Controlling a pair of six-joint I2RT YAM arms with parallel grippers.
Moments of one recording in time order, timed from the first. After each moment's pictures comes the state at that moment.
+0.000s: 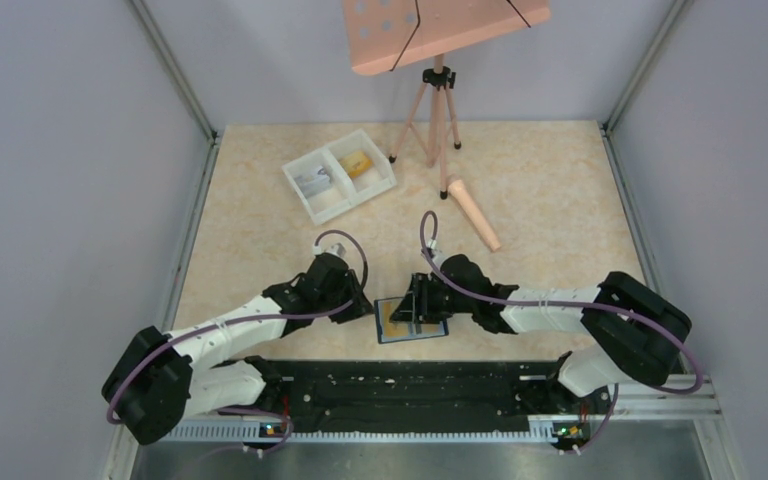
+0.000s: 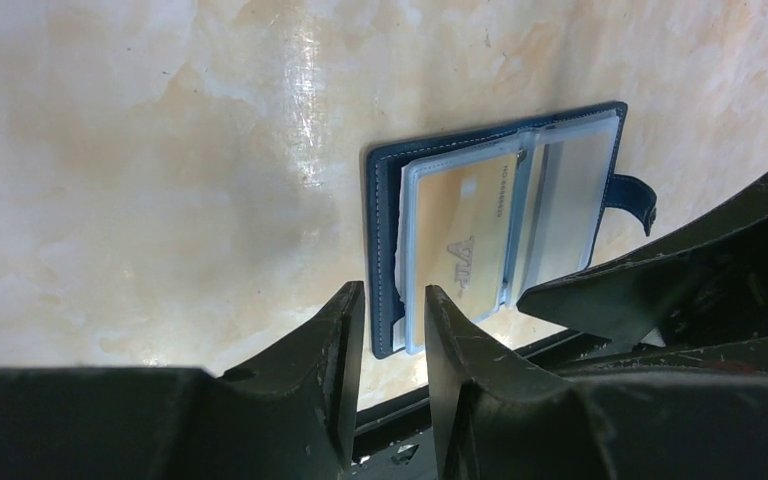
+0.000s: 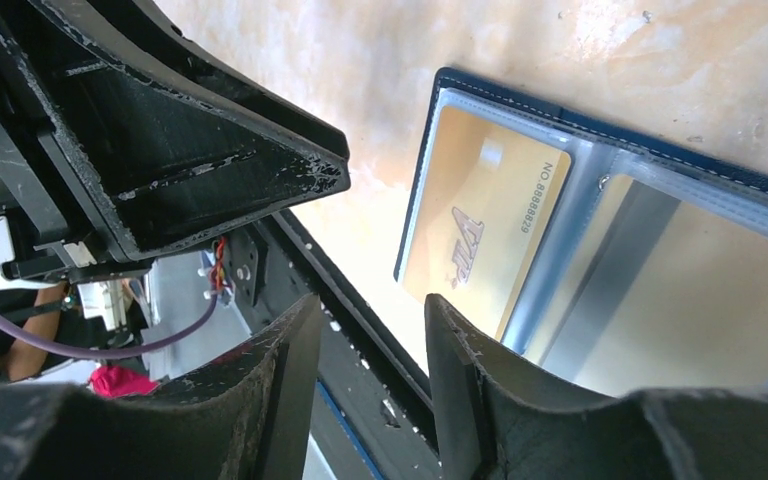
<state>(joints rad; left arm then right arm) -0.71 1.12 0.49 -0.24 0.07 -0.97 0.90 1.45 0.51 0.37 -0.33 0.93</state>
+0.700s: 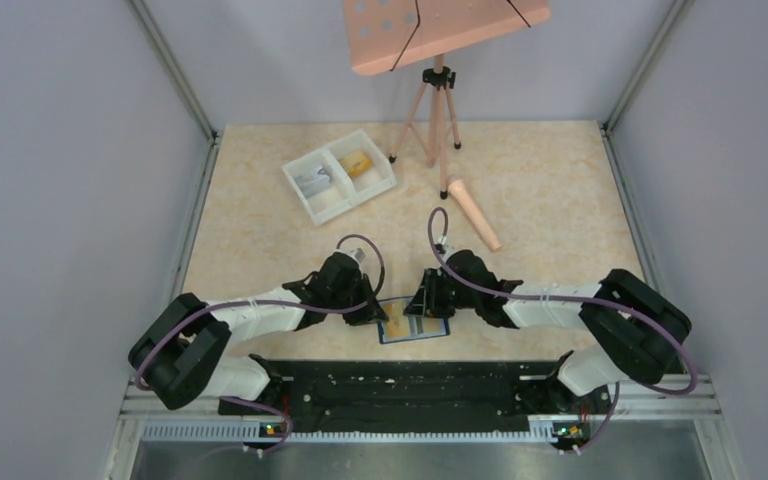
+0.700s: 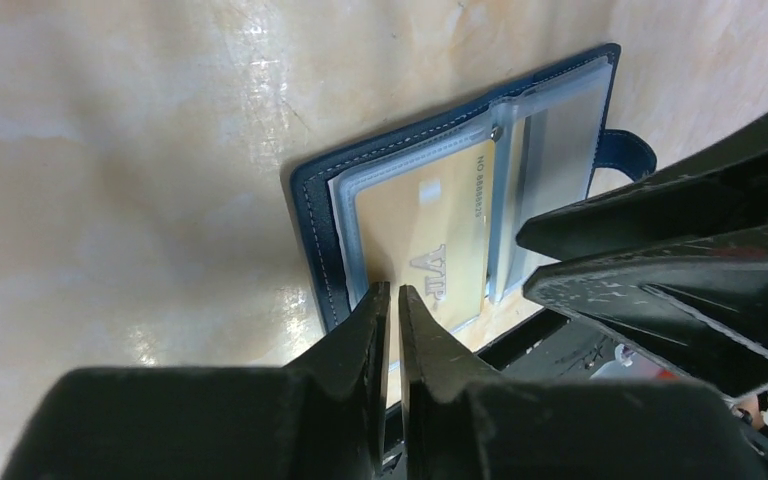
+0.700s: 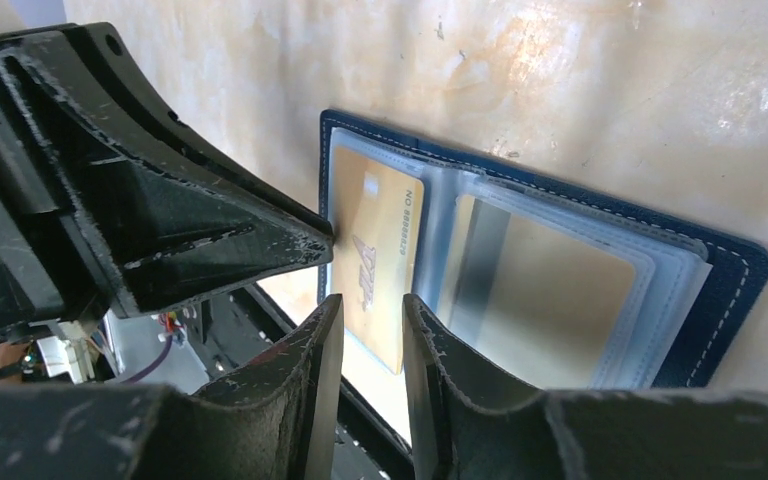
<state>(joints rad) -0.71 1.33 0.48 -0.02 0.26 -0.94 0.82 1.45 0.50 0.28 -0.28 0.89</state>
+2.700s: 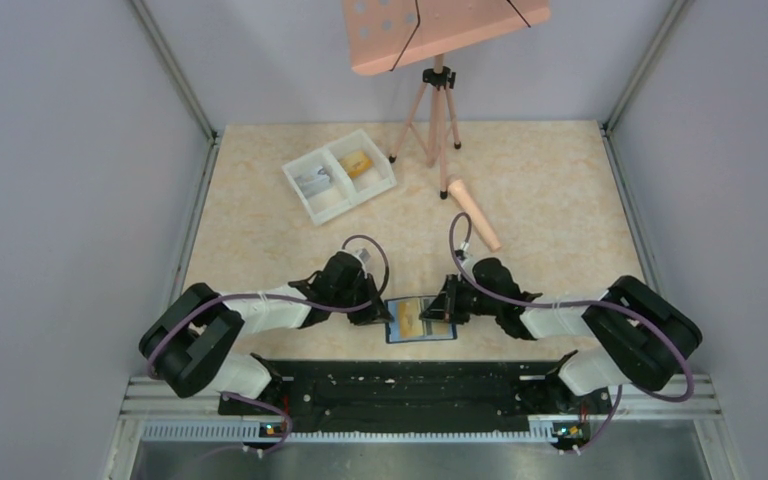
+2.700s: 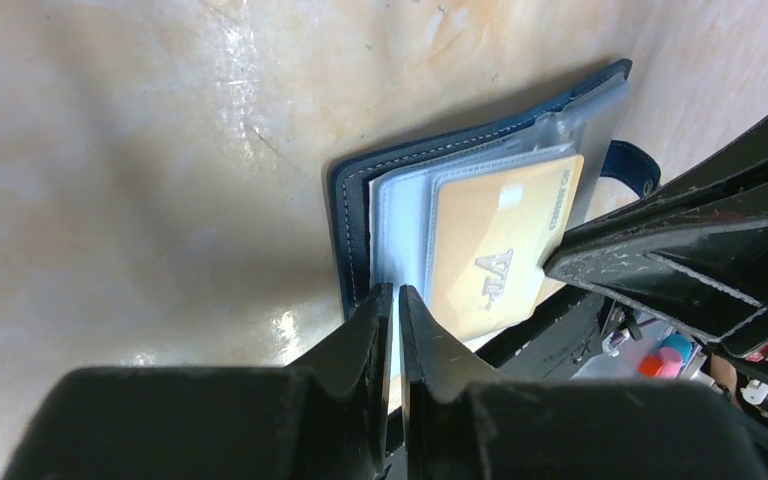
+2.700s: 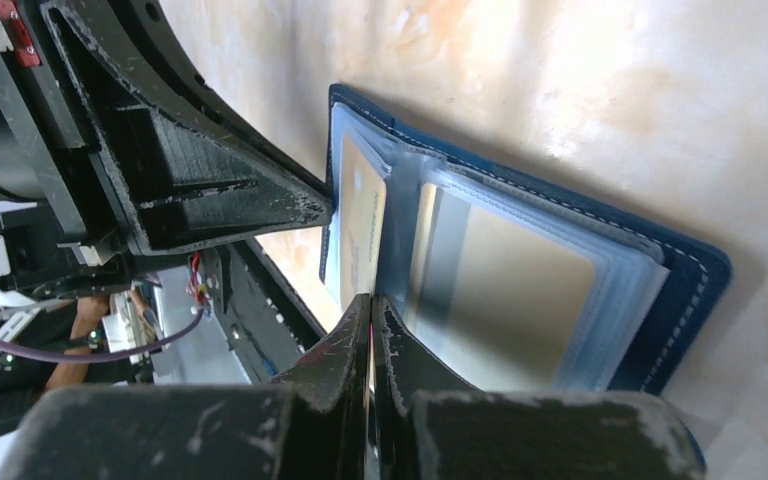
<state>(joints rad) -0.71 1.40 0.47 0.08 0.31 -0.95 0.71 1.43 0.32 0.53 -0.43 0.92</state>
